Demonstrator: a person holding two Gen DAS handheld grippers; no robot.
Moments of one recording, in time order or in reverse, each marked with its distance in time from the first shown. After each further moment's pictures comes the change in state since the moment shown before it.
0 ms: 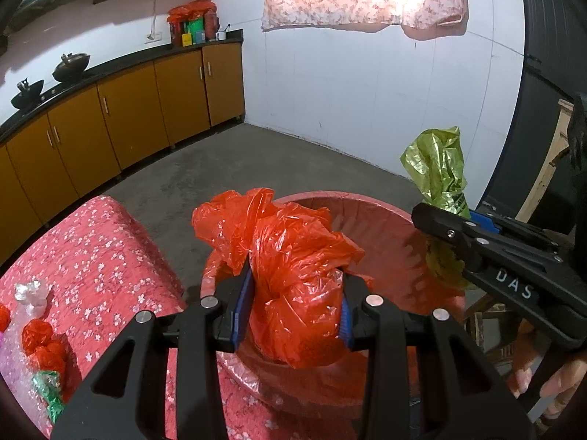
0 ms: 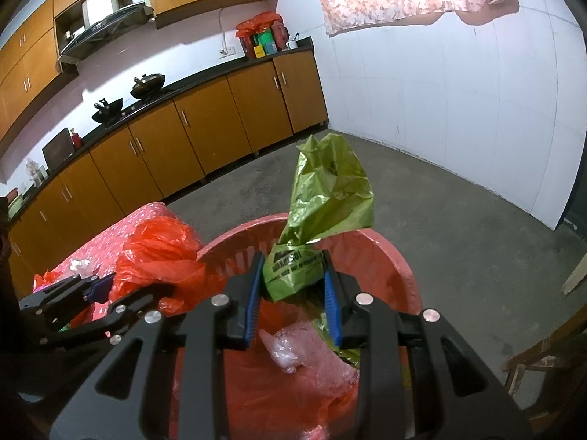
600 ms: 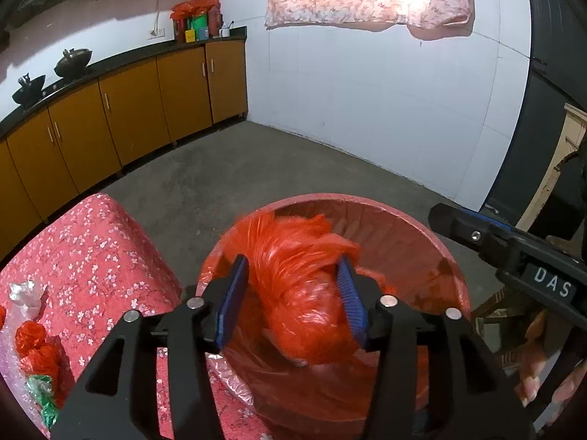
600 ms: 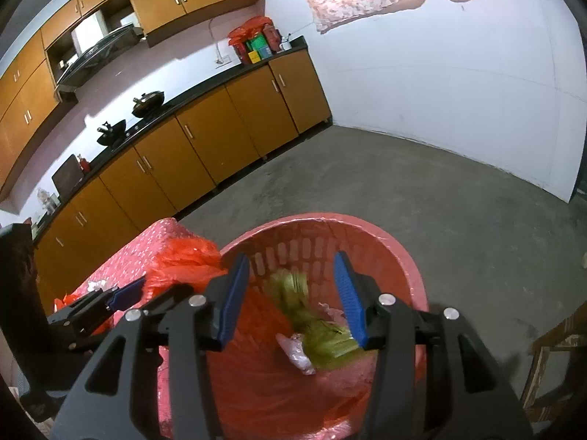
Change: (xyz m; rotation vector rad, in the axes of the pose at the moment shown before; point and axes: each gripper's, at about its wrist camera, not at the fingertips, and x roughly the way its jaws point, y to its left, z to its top) left arm 0.010 -0.003 0.004 -0.020 0.004 0.006; right arm -0.007 -0.029 0.001 0.108 -0.010 0.060
